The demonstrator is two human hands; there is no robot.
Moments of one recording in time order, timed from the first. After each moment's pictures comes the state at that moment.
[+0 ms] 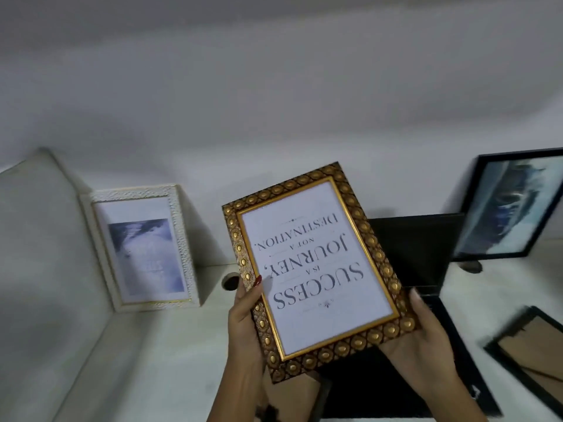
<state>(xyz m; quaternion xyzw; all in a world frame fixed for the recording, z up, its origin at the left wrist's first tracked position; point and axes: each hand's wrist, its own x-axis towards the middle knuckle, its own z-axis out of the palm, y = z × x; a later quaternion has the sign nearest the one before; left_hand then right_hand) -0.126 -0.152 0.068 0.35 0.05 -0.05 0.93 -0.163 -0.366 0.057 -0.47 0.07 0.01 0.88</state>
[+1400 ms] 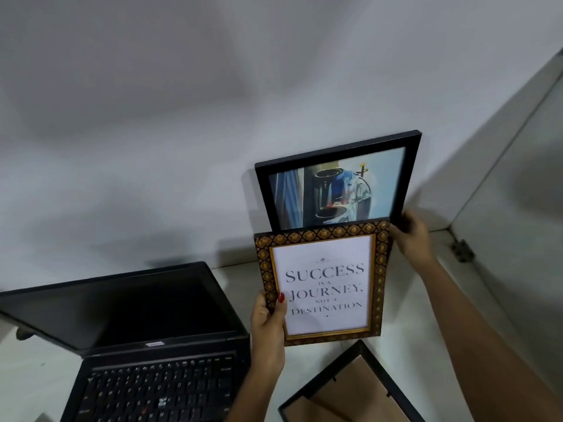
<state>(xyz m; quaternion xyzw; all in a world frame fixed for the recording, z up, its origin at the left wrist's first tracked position) 0.002 -0.632 -0.062 0.55 0.14 -0.03 0.82 0.104 -0.900 -0.068 -0.74 0.16 -0.12 0.64</state>
